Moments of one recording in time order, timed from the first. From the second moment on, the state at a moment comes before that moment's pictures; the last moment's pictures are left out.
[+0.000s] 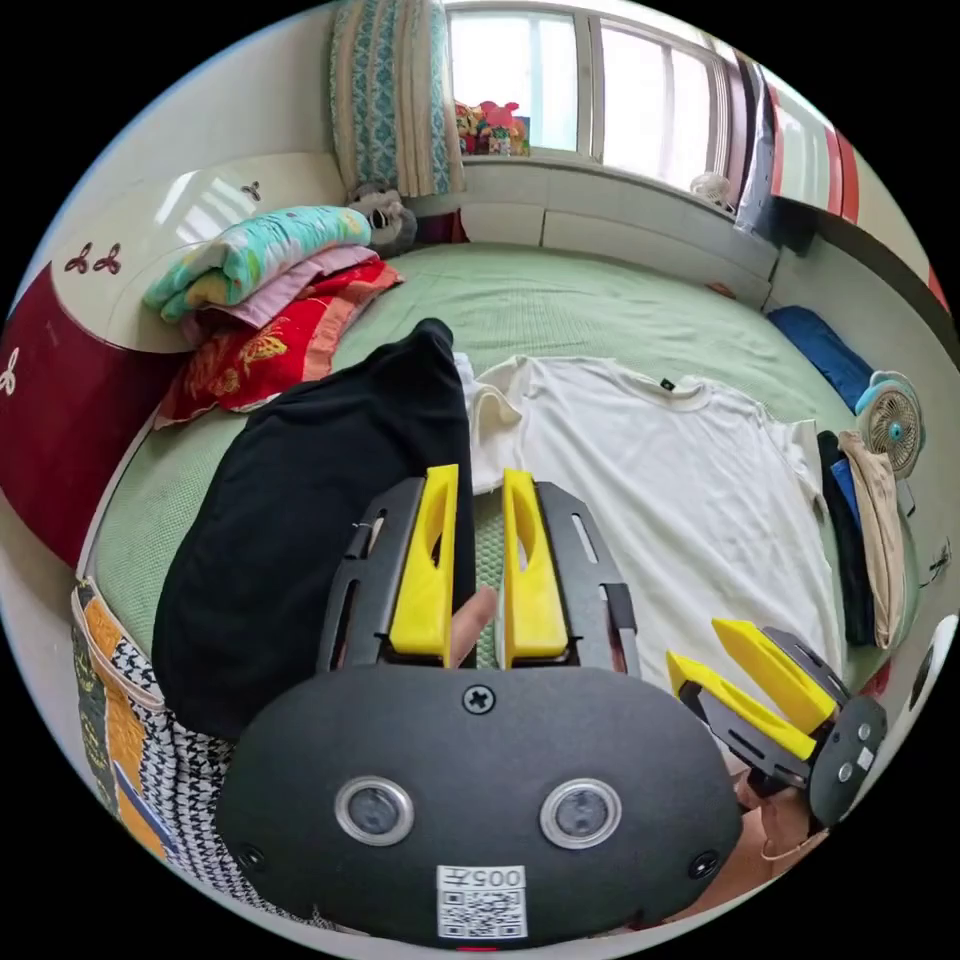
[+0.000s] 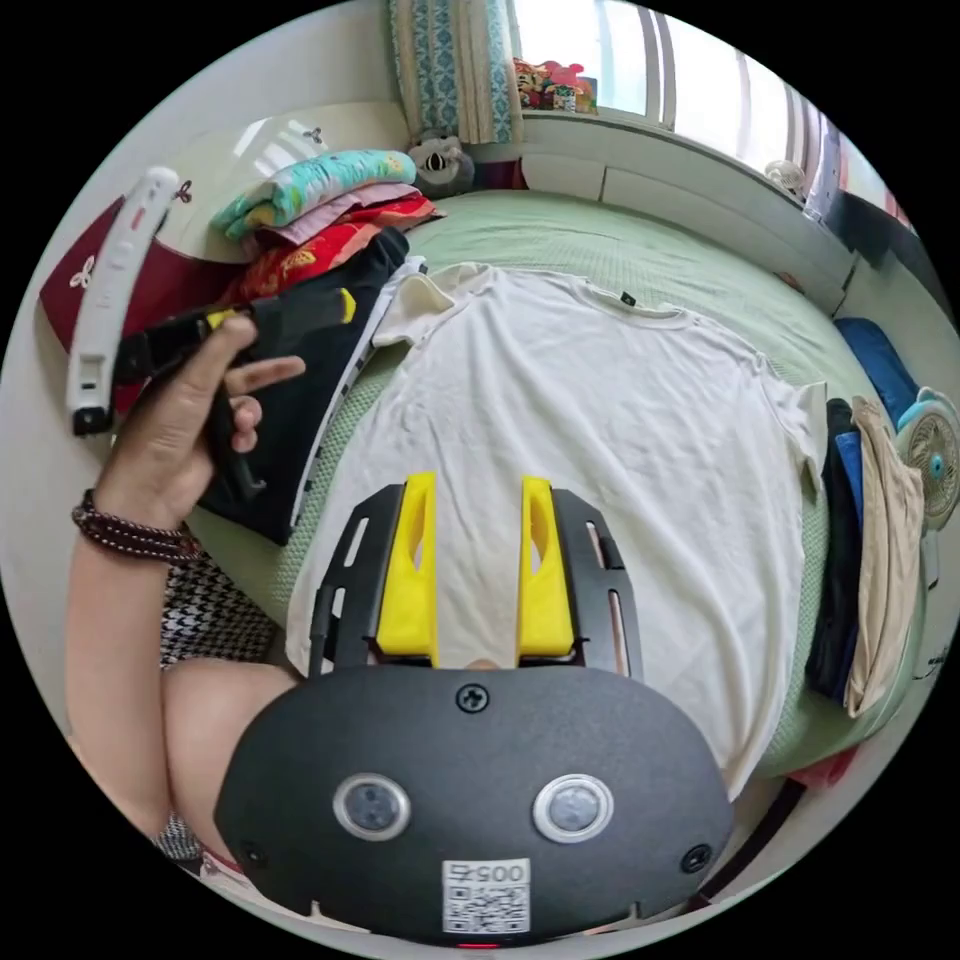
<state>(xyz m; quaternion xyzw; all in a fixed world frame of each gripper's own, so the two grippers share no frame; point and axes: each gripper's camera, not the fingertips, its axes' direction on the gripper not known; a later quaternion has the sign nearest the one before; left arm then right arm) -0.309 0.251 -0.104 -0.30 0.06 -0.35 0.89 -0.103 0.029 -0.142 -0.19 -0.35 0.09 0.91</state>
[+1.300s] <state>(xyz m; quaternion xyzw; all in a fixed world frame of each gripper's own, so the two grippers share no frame) -0.455 0.298 0.000 -0.31 0.18 -0.41 0.84 -0.314 -0.187 -0.005 -0.14 -0.33 -0.11 0.93</state>
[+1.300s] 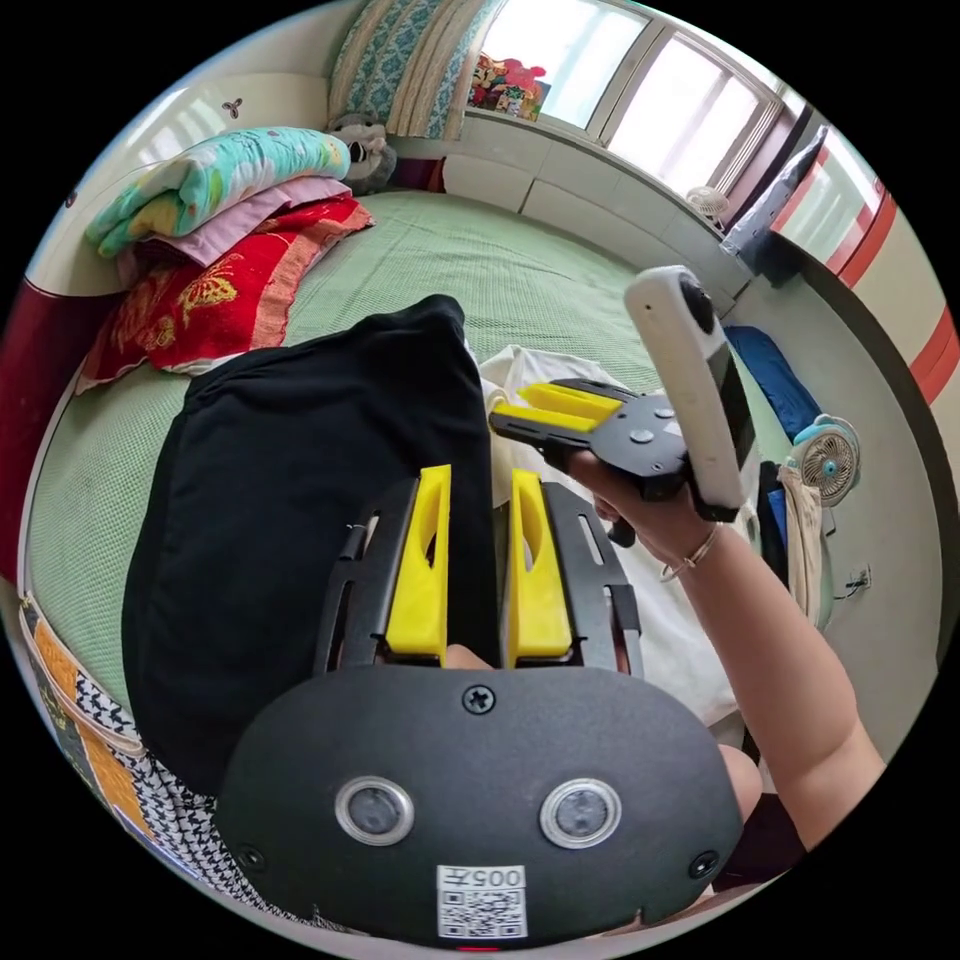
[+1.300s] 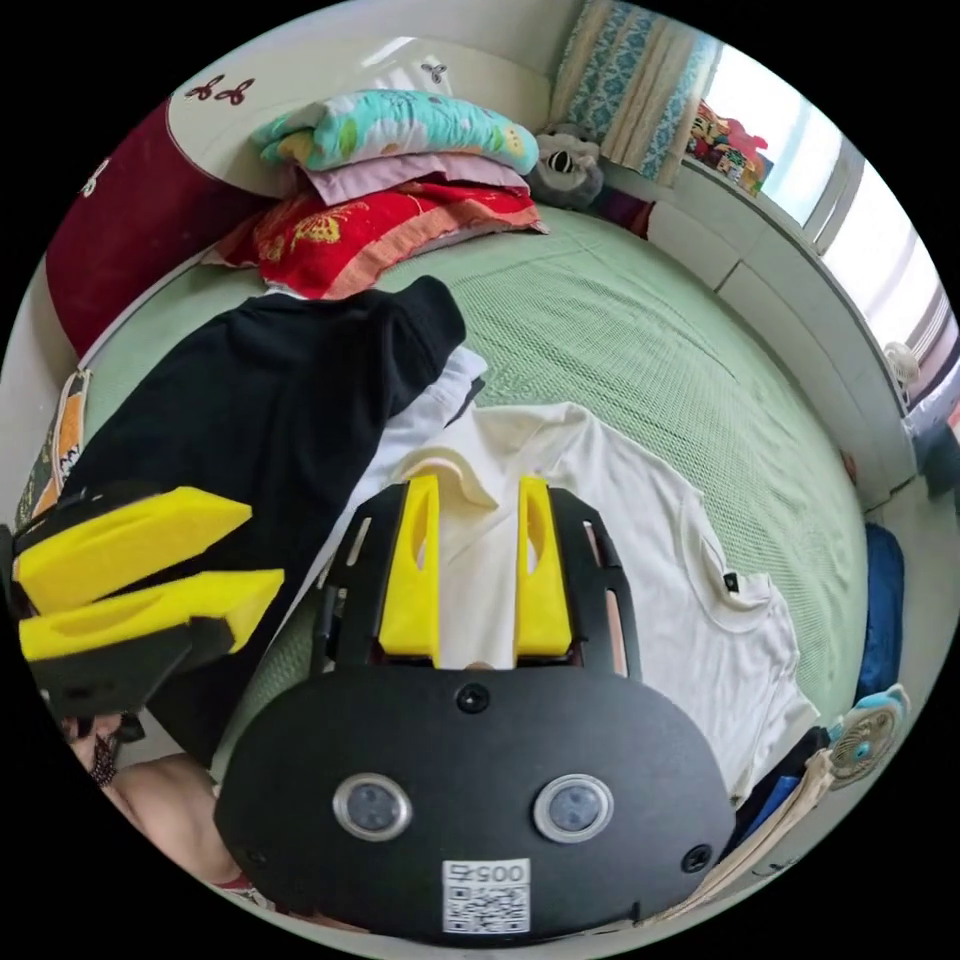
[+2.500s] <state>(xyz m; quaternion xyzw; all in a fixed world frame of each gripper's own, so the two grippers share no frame) -0.452 0.297 0.043 -0.31 0.21 -0.38 0.85 -0.320 -0.133 0.006 -0.17 -0.37 -0.08 0.91</state>
